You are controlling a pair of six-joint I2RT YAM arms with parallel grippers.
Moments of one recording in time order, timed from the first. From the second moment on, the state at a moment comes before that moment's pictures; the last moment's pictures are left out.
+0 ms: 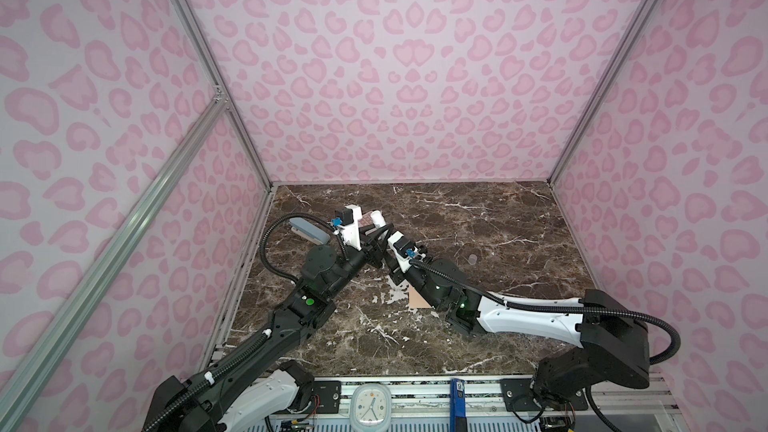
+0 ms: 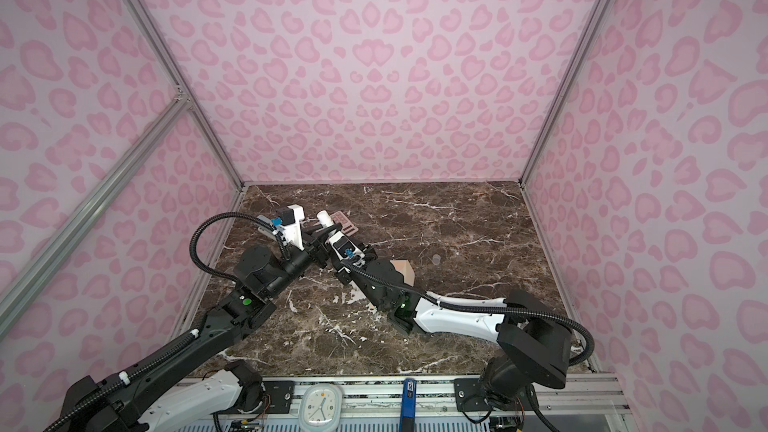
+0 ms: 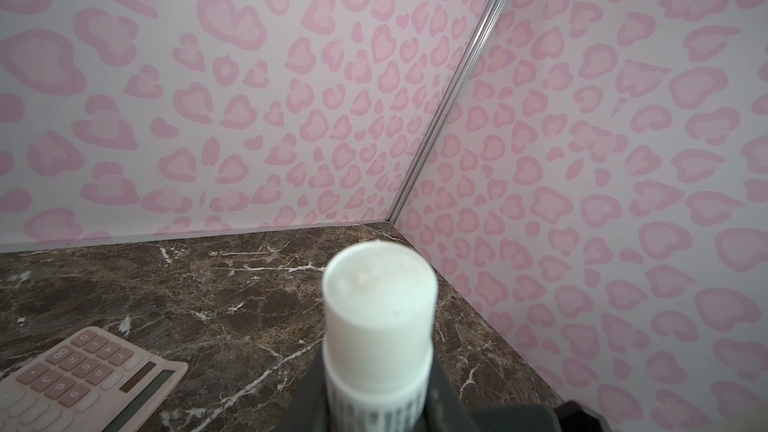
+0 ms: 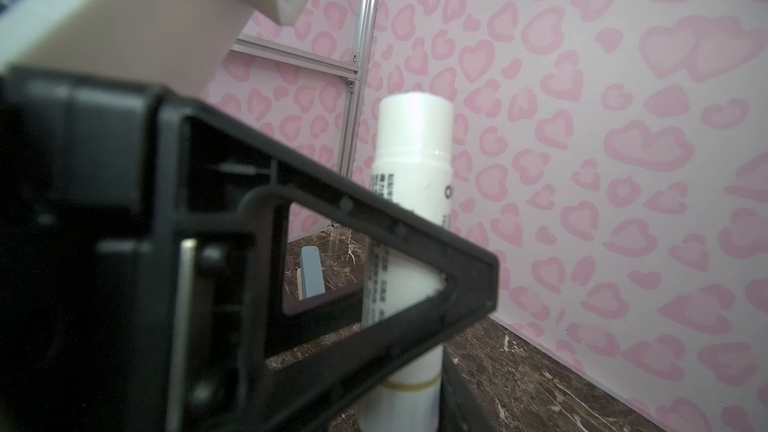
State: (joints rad) left arm -0.61 0.99 0.64 0.42 0.10 -0.42; right arm 1.09 1.54 0.87 0.72 0.39 -0.19
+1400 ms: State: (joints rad) left arm -0.55 1.04 0.64 0.48 0.33 -0.50; right arm 1.08 1.44 0.89 0.48 0.33 -0.11
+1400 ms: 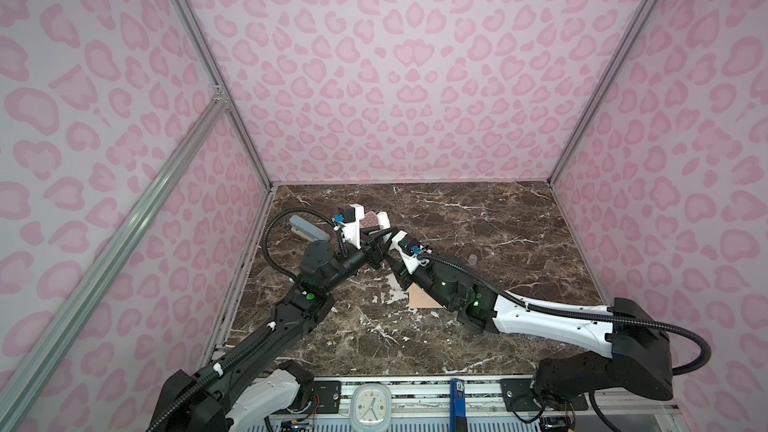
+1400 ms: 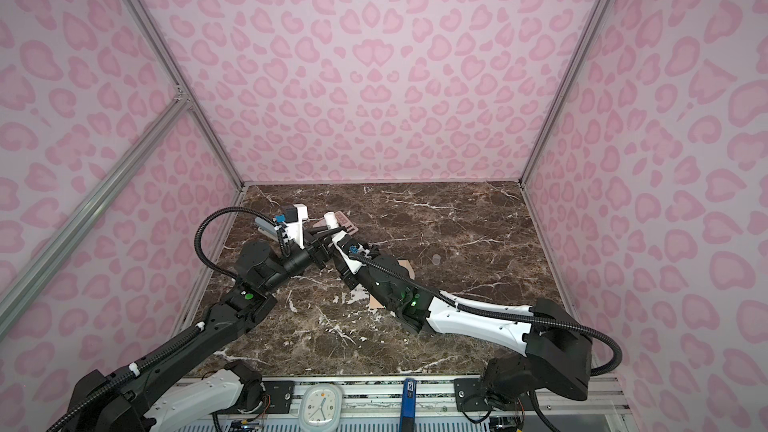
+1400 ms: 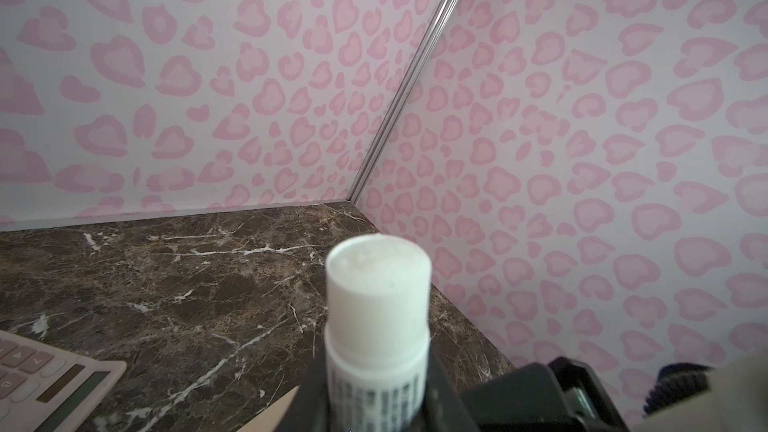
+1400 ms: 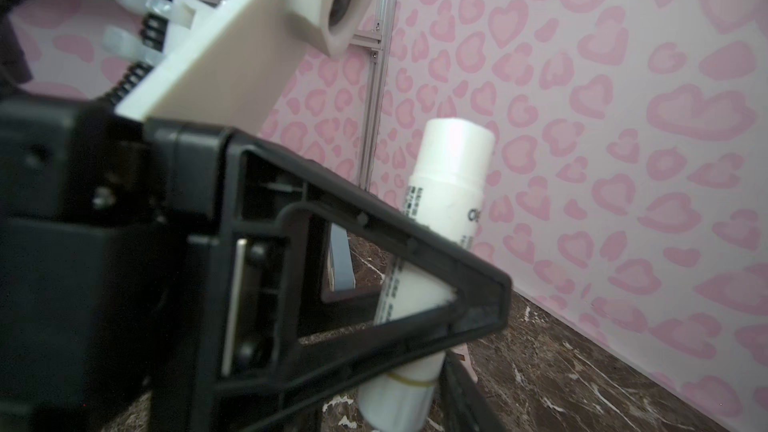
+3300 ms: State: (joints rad) left arm -0.51 1.16 0.67 0.82 0.84 -0.64; right arm 0.80 1.26 0.83 0.44 -0.43 0.12
